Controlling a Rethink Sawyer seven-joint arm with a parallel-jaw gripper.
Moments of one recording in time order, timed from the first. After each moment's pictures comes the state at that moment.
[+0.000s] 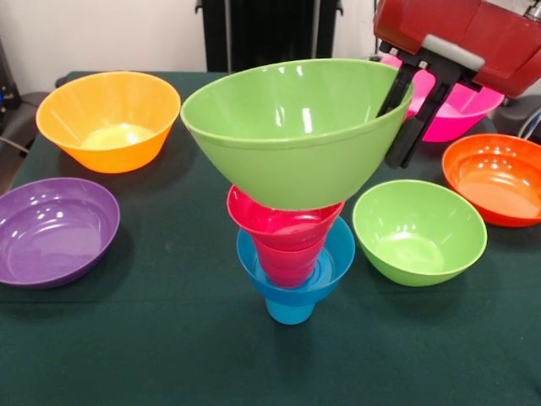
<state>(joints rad) 0.13 -0.24 -0.63 0.64 0.28 0.98 1.97</state>
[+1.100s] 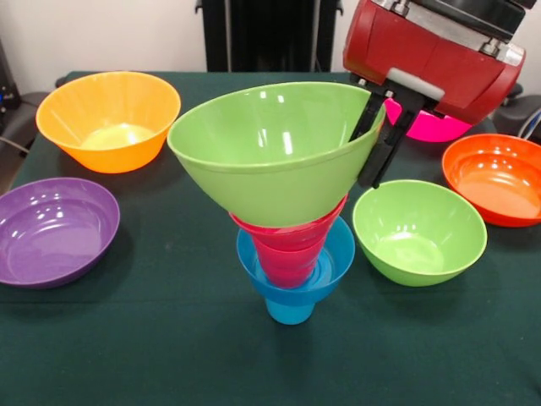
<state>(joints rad) 0.12 -0.24 -0.61 0.71 0.28 0.91 1.97</state>
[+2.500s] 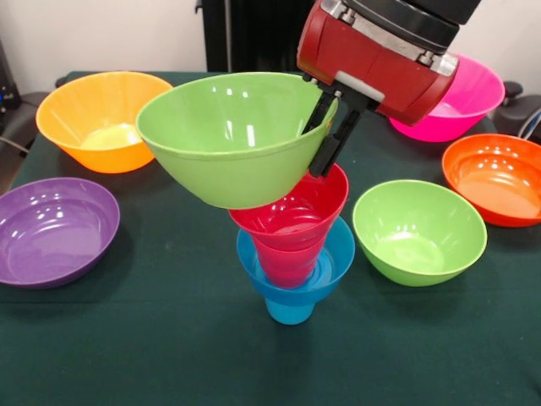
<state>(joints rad) 0.12 -0.26 -0.60 0.80 0.20 0.89 1.97</state>
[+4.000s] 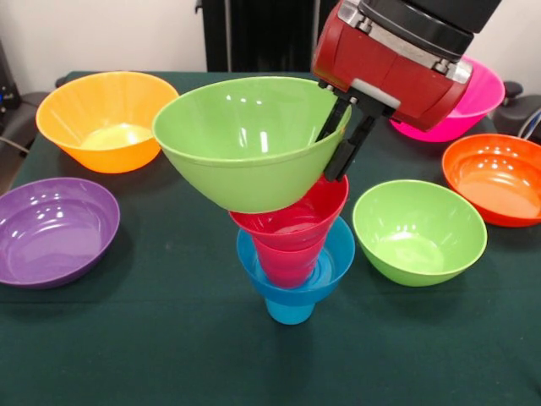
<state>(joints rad) 0.14 -0.26 -0.60 0.80 0.20 0.89 1.97</state>
